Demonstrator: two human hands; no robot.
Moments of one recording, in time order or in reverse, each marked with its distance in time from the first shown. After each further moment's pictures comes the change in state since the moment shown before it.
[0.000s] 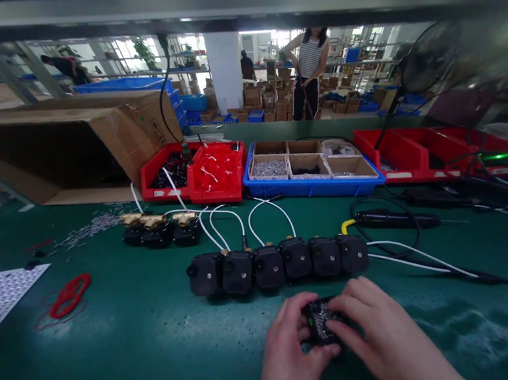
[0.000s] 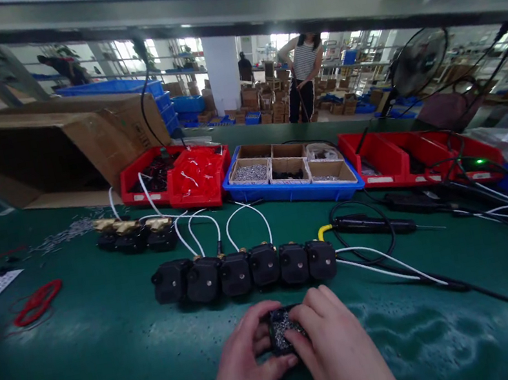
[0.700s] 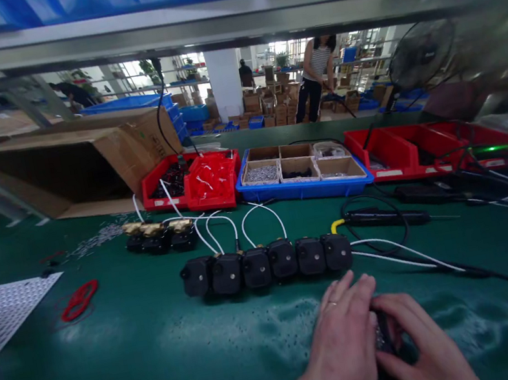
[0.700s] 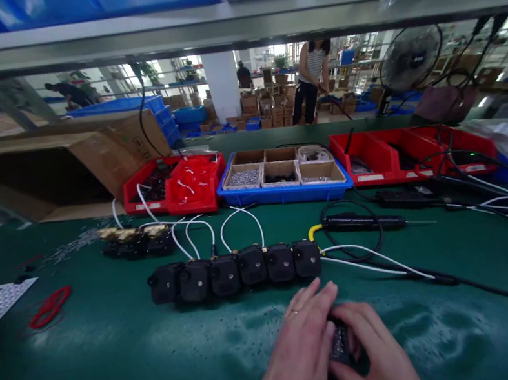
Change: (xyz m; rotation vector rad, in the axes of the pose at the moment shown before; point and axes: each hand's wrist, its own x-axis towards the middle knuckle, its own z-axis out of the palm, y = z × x) left_hand 0.004 0.028 0.073 0.354 -0.287 0.428; right_hand -0.069 0.070 -0.002 0.161 0.331 0.004
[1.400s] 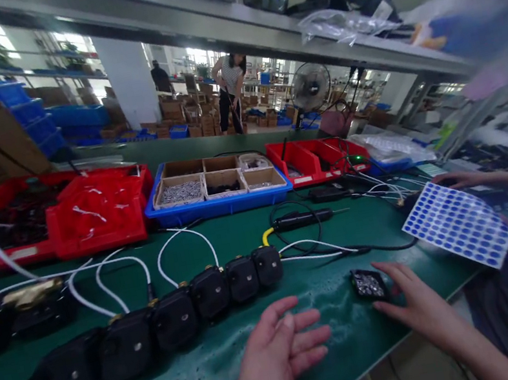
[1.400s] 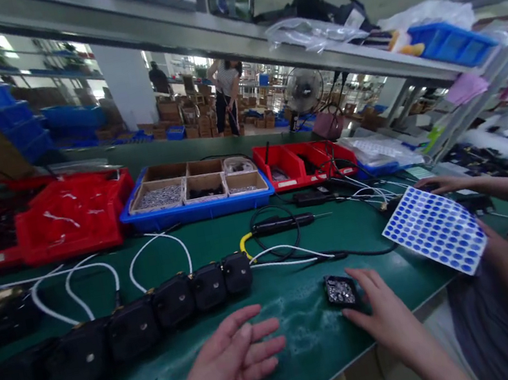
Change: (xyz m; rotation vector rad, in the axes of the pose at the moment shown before) left_hand 0.019 0.010 -0.005 -0.945 0.035 -0.704; right_hand -0.040 0.066 -0.113 -0.326 0.115 0.488
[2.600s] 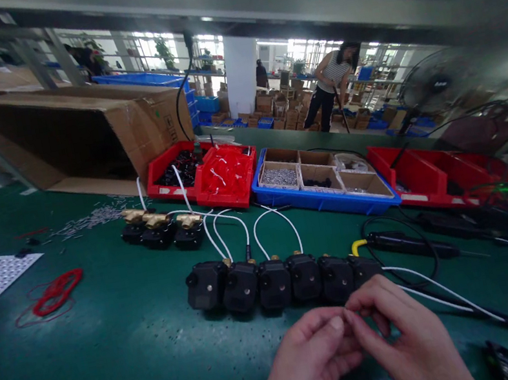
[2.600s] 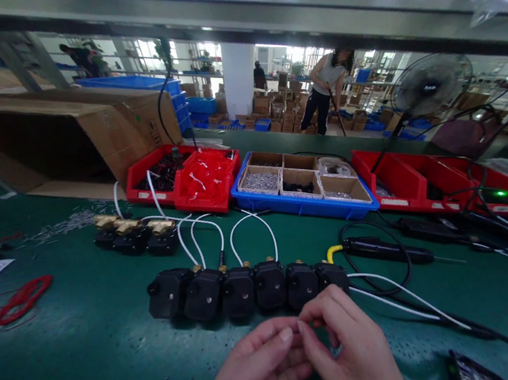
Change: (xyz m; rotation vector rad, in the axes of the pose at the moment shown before) left_hand -0.024 0.021 -0.053 -0.303 -0.033 0.215; right_hand 0.038 -0.218 0.084 0.235 -0.226 -0.623
